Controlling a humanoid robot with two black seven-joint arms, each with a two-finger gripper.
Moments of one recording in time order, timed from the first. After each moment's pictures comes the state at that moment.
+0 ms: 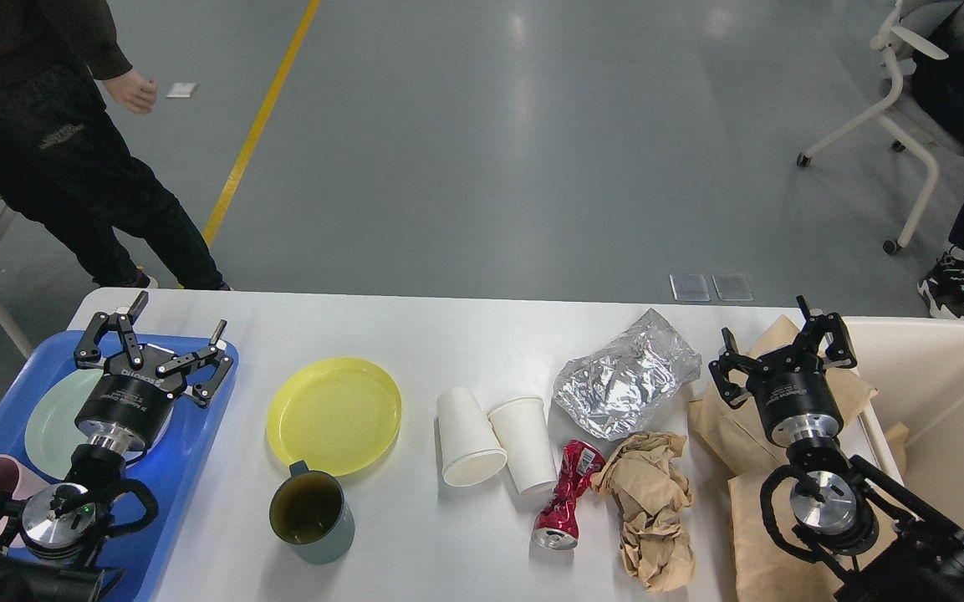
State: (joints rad) left arm -0.29 0.21 -1.46 -0.72 -0.07 -0.62 0.11; right arm 0.29 -0.28 0.93 0.93 0.04 0.13 0.49
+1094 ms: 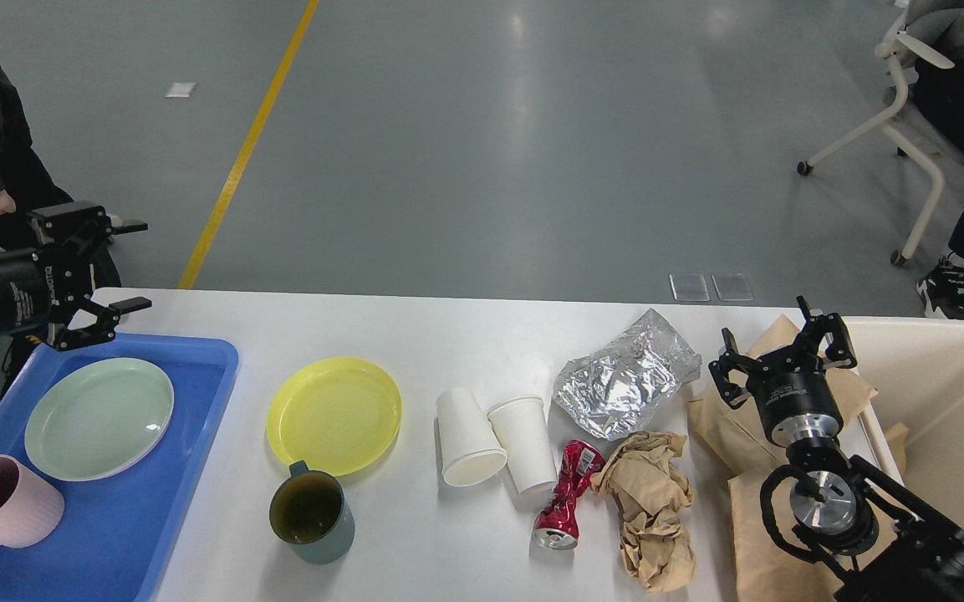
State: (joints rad) left arm -1.00 0.87 -0.11 -0.71 -0.06 -0.74 0.07; right arm 0.29 -0.28 0.93 0.93 0.04 0.13 0.49
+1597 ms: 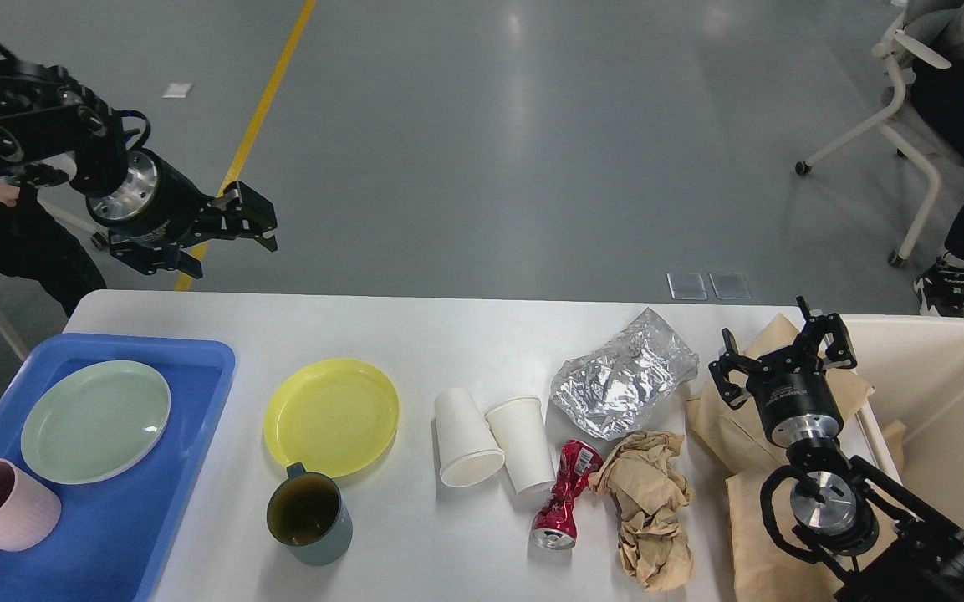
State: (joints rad) left arm -1.84 0.38 1.11 -0.87 -0.06 -0.74 0.08; right arm 0.29 -0.28 0.93 0.93 0.04 0.13 0.49
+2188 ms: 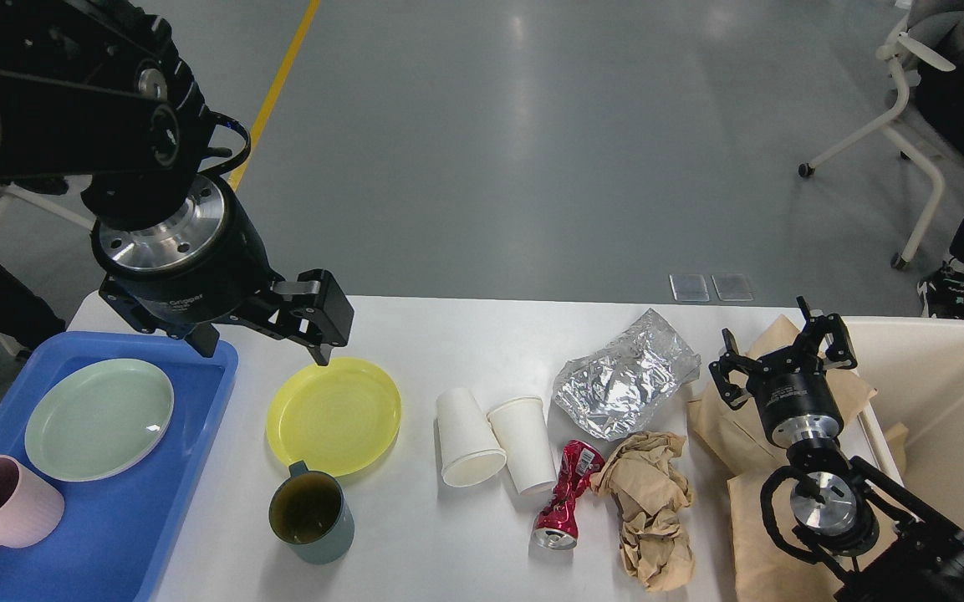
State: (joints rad) left arm -2.70 0.02 1.46 -1.75 -0.23 -0.73 -0.06; right arm 0.29 -0.28 0.93 0.93 0.04 0.13 0.49
